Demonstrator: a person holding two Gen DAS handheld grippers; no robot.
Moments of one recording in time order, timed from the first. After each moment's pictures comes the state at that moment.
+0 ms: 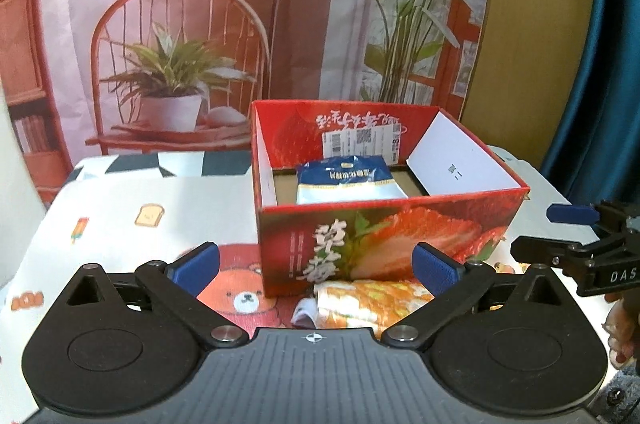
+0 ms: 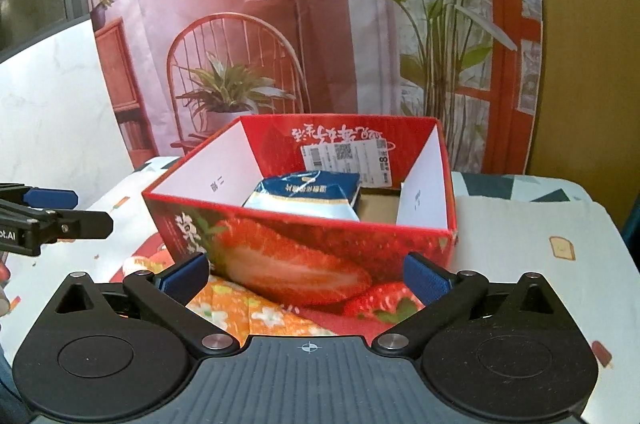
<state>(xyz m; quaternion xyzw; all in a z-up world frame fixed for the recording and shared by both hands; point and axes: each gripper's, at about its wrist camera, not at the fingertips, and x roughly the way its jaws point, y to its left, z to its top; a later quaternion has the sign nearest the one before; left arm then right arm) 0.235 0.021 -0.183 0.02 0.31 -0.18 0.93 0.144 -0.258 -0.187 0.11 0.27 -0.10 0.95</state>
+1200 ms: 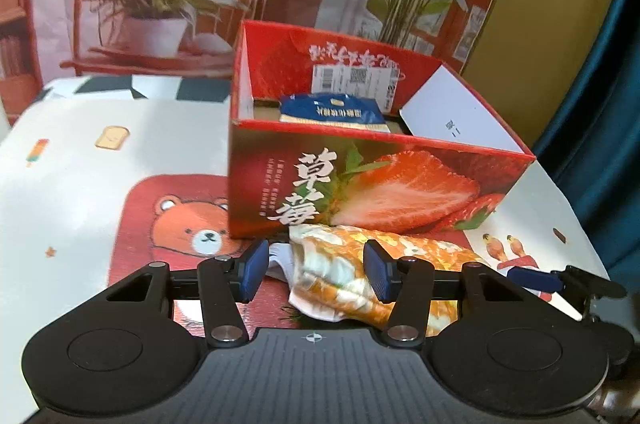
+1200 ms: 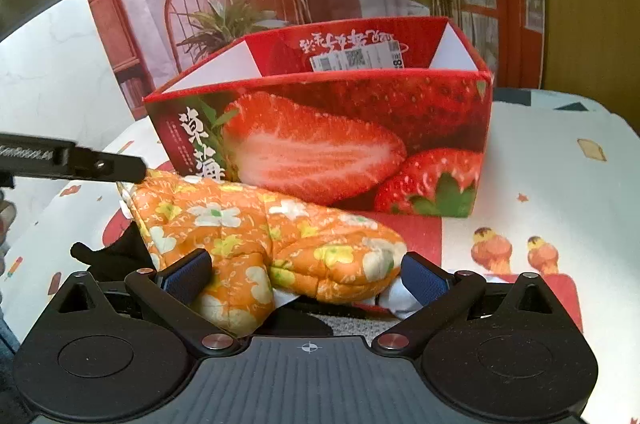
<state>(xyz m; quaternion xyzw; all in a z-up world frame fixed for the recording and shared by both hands) 0.262 0.013 -0.230 -0.03 0.39 -0.20 0.90 0.135 -0.231 -0.258 0.15 0.32 -0.09 0.93</state>
